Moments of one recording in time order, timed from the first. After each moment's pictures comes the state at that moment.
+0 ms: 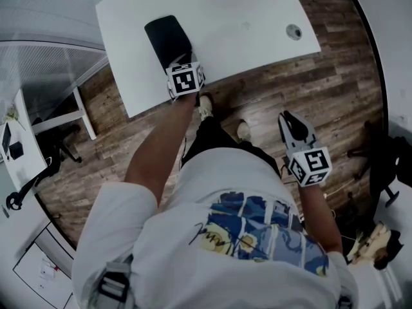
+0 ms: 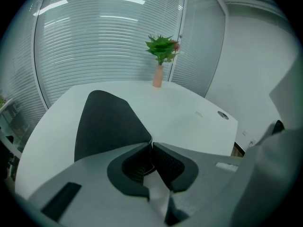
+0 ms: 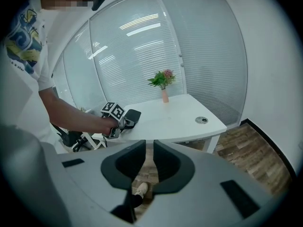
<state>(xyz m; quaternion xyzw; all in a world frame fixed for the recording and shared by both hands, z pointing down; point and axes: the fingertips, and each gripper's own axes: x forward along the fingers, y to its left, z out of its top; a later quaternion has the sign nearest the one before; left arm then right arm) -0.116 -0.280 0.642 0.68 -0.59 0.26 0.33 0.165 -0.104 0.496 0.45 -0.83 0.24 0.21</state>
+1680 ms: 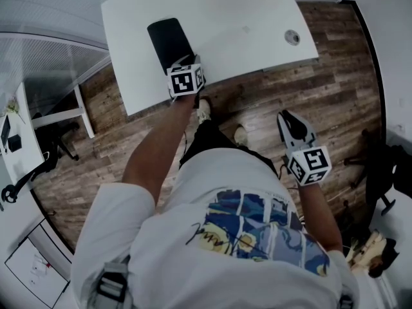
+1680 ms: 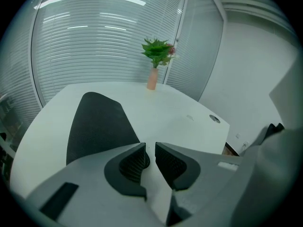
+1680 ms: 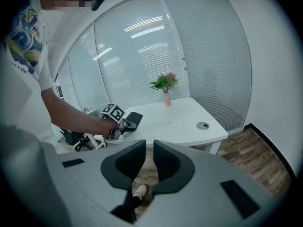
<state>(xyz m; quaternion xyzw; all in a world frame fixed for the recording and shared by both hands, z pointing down) -0.098 -0.277 0.630 0.71 -0.57 0.23 0.34 0.172 -0.113 0.486 0.43 -0.85 0.22 0.21</state>
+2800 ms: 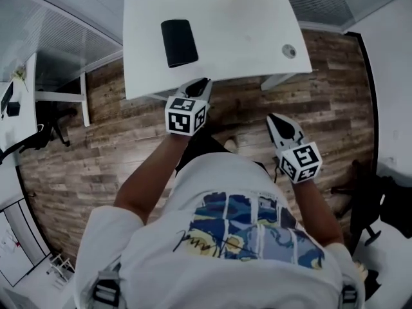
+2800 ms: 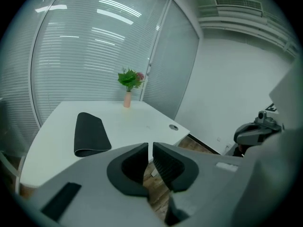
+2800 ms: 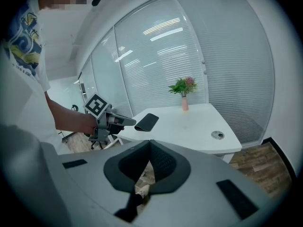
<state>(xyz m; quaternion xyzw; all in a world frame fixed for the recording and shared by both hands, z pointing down) -0.019 -0.154 0.509 0.79 -0.53 0.16 0.28 0.171 -0.087 0.464 0.33 -0.90 0.18 0.20</state>
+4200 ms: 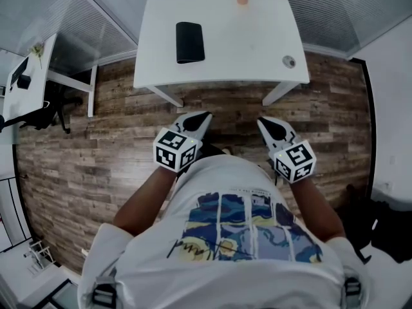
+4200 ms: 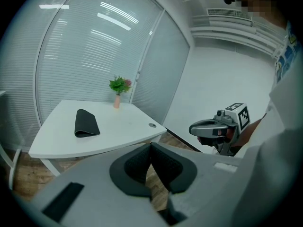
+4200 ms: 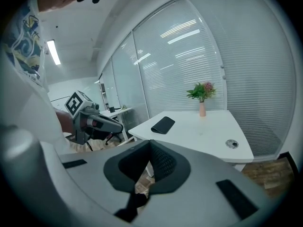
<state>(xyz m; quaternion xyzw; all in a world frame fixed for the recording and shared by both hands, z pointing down) 0.031 -0.014 0.450 0.81 -0.50 0.12 0.27 0.168 -0.045 0.440 0.23 -0.95 0.14 0.18</state>
